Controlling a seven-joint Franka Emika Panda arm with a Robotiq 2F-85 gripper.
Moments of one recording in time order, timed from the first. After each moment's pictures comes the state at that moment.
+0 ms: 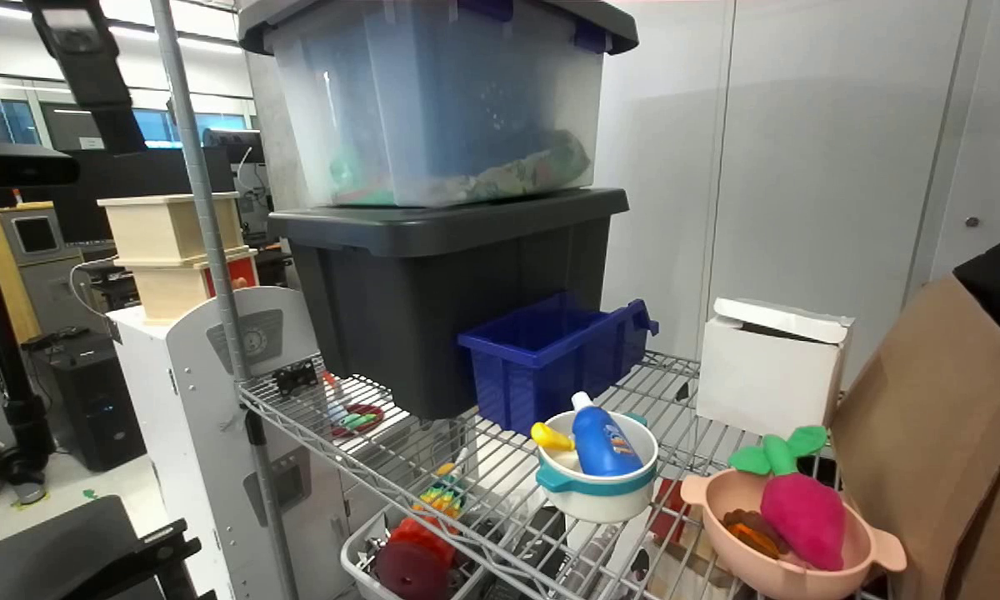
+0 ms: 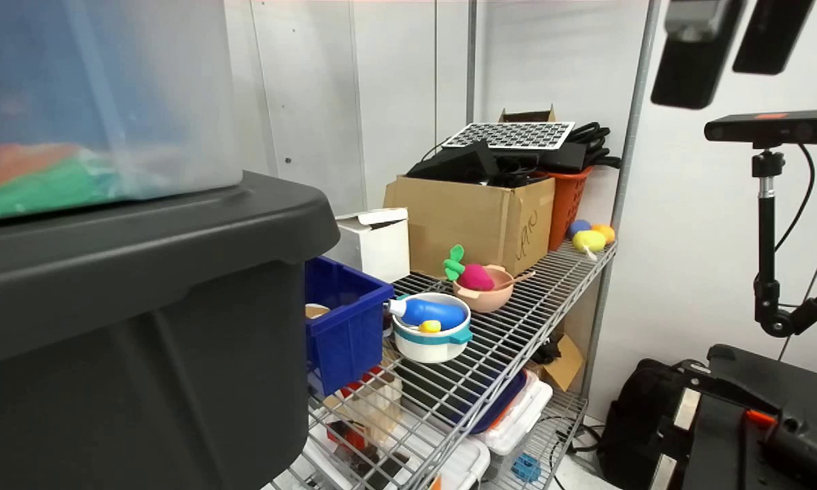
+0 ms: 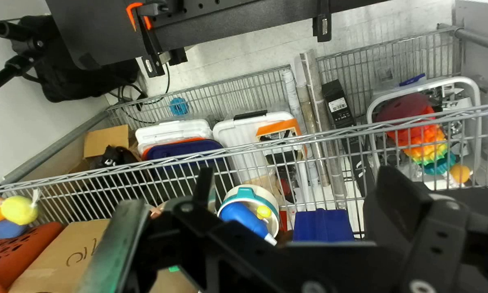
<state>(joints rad) -0.01 -0.57 0.37 -2.58 -0.06 2.10 0.51</state>
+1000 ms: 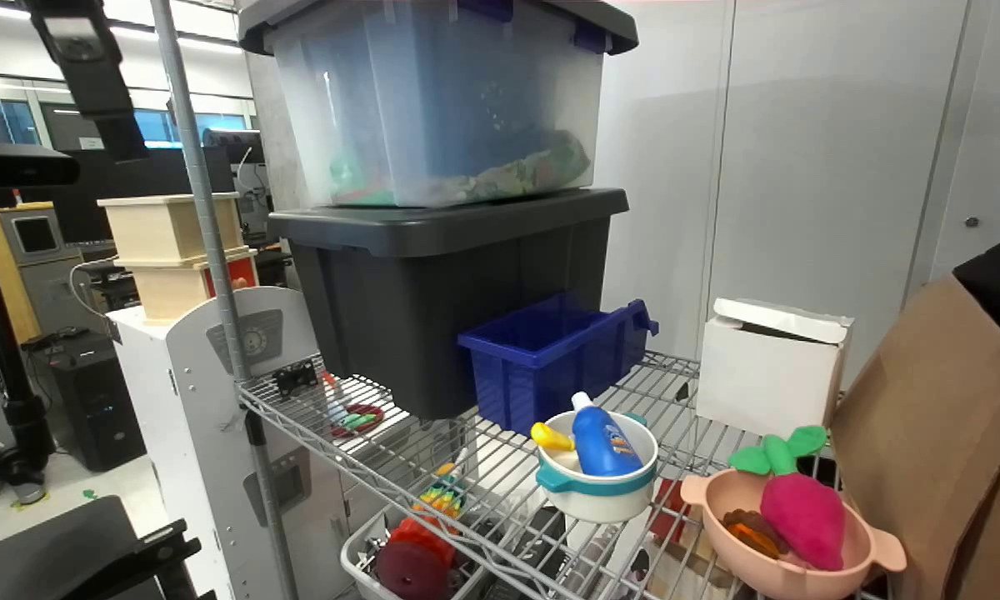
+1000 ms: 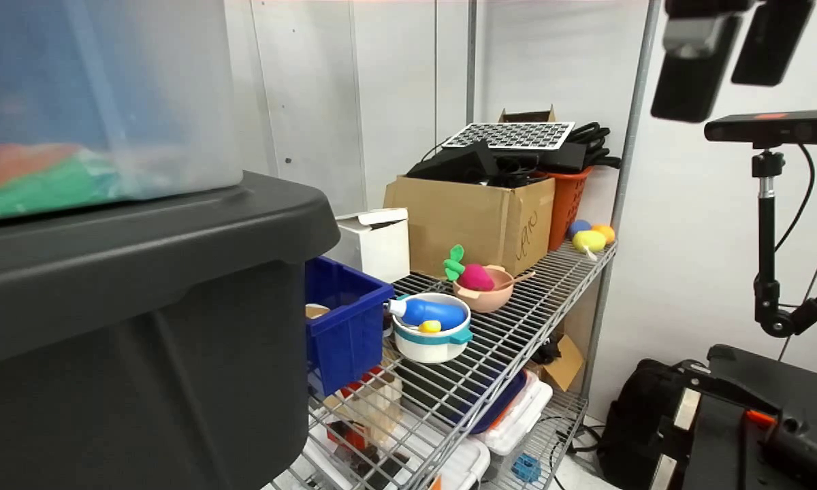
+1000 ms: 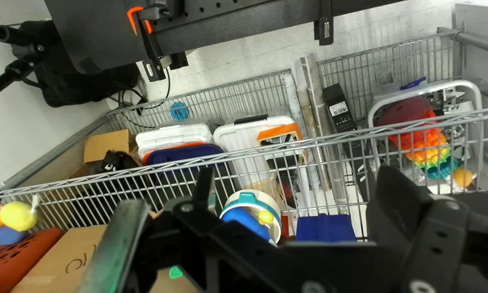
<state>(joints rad) -0.01 -0.55 0.36 -2.59 -0.06 2.11 0.51</state>
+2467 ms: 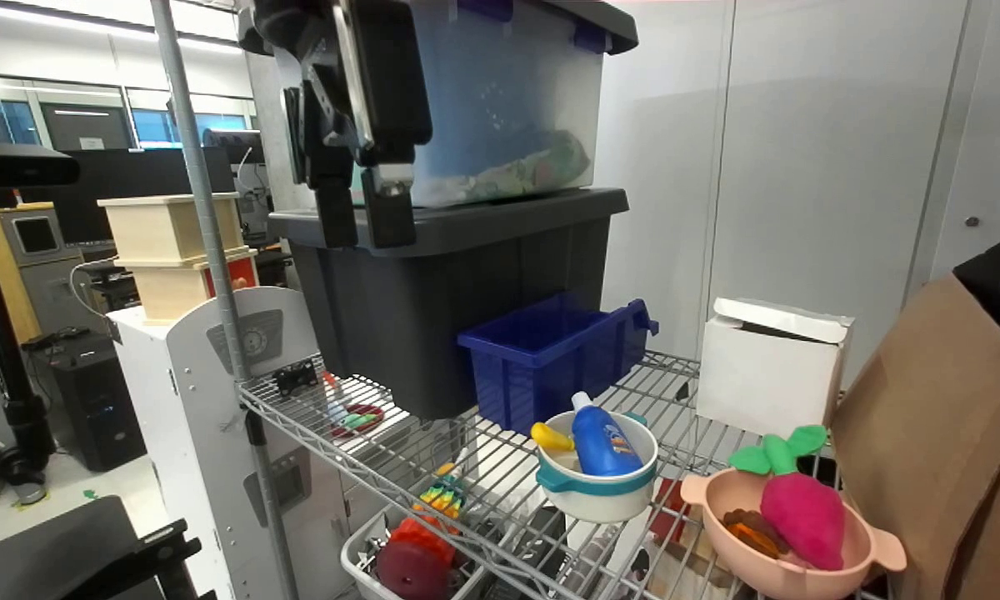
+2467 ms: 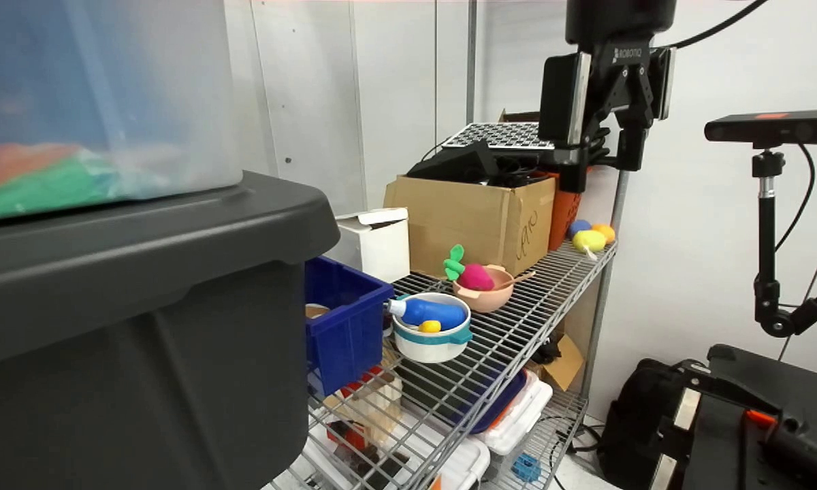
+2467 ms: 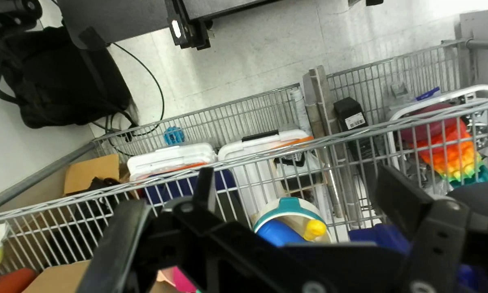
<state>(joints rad) -0.06 -0.16 0.08 -2.41 -0.13 2.22 0.27</state>
